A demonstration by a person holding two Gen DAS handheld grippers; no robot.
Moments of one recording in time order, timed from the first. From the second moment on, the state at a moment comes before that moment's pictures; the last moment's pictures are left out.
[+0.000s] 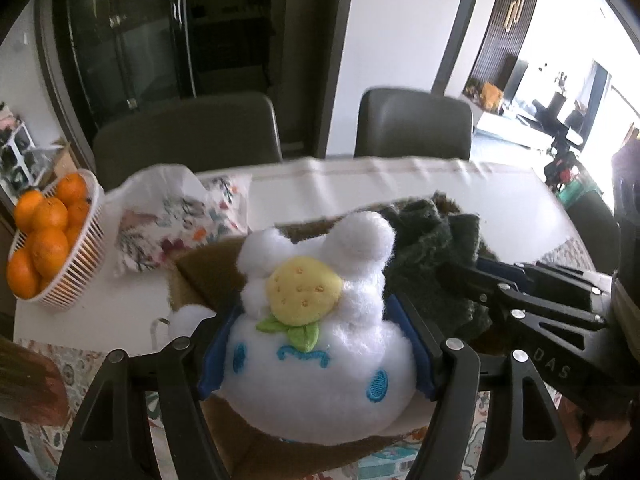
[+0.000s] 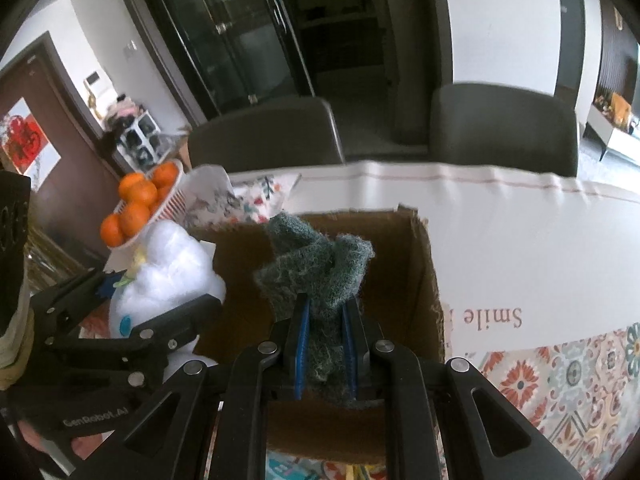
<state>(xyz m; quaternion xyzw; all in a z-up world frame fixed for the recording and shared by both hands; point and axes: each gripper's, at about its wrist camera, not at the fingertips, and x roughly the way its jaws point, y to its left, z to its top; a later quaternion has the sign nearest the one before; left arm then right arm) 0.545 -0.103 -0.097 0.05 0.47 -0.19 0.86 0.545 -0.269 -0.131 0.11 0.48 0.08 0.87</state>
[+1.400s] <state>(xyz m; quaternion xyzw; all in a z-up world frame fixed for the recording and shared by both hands) 0.462 -0.074 -0.055 0.08 0.45 -0.12 0.88 0.445 -0.261 -0.069 0.11 0.44 -0.01 0.89</state>
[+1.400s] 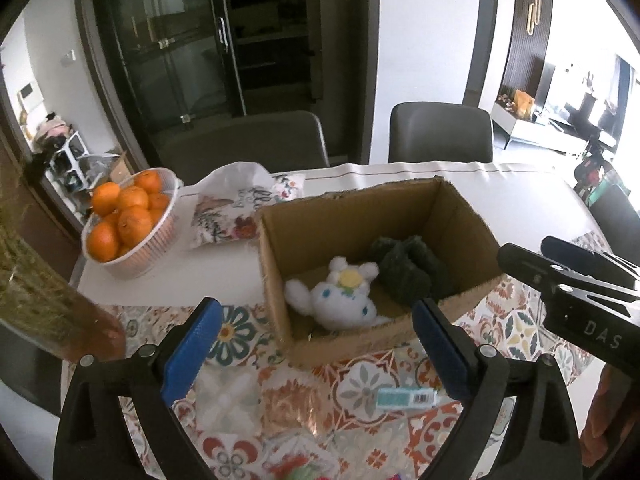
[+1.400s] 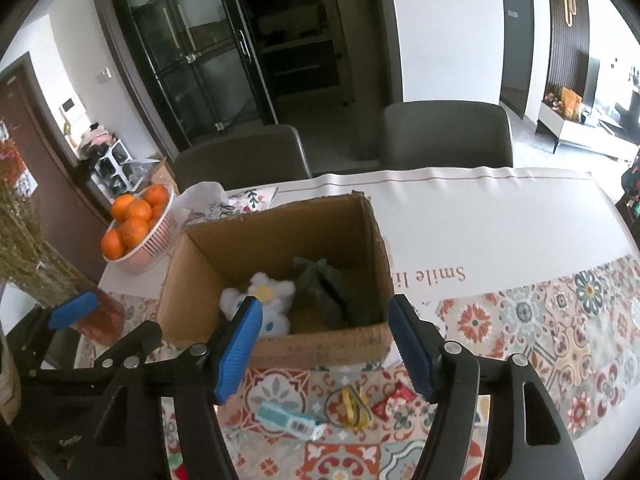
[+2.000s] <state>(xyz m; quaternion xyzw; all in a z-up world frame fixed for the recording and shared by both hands) 0.397 -0.031 -0.054 0.06 0.48 -0.07 0.87 0.389 -0.227 -0.075 0.11 0.46 0.00 0.88</state>
